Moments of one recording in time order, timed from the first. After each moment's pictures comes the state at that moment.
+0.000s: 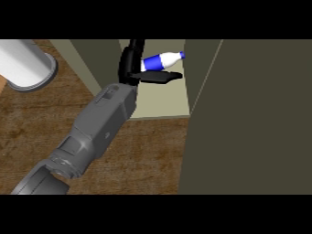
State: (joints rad) left arm -1.12 0.00 -0.20 -0.27 0.59 0.26 -0.70; right arm 0.37 -0.26 0.40 -2.48 -0.03 -0.01 0.11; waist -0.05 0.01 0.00
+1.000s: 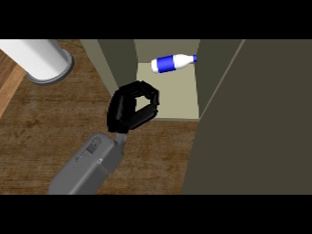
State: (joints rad) left arm -0.54 0.09 -0.46 -1.06 0.62 0.33 -0.50; right arm 0.30 -0.33 0.46 -2.49 0.00 0.02 0.21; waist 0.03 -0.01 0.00
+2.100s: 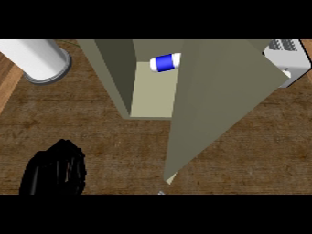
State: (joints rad) left arm 0.14 0.42 -0.43 -1.77 0.60 0.29 -0.49; right arm -0.06 -0.08 0.84 -2.36 0.13 -0.05 0.62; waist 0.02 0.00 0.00
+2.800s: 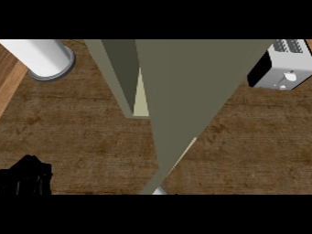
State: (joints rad) left arm 0.31 0.52 -0.31 -1.86 0.67 0.16 -0.53; right arm -0.38 -0.18 0.86 -2.29 0.17 -0.31 0.68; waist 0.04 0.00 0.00
